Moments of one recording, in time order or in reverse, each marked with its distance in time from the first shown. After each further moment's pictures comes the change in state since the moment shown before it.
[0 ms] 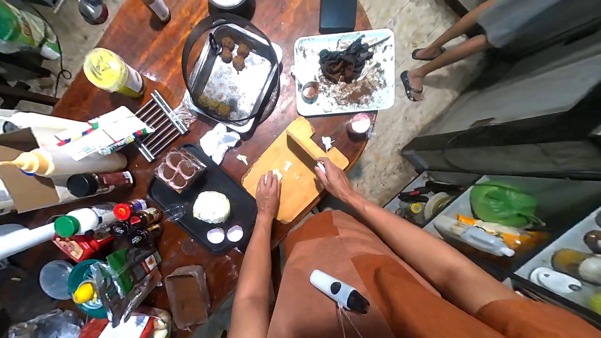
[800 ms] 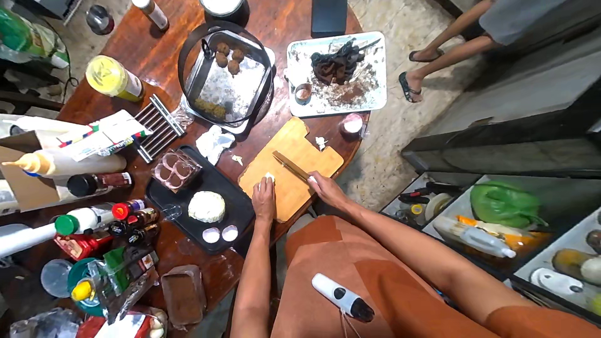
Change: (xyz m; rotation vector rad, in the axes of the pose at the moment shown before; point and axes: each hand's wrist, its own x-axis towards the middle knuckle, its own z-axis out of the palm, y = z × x) left_hand -0.014 0.024 -0.004 0.003 0.112 -0.122; right_hand -0.027 0.012 0.005 0.109 -0.210 -0.034
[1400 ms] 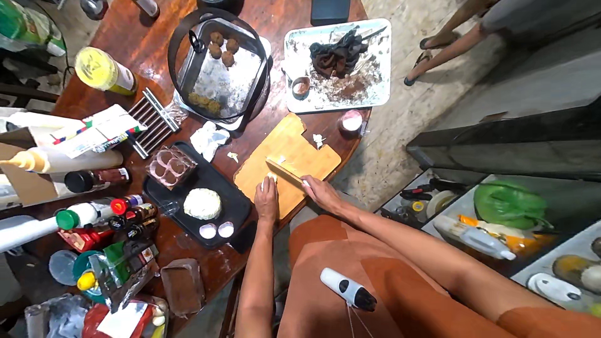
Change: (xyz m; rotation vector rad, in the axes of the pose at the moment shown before) left_hand -0.013 0.023 0.015 0.046 -0.003 -0.001; right_hand -0.012 -0.013 -0.007 -0.053 -0.106 -0.055
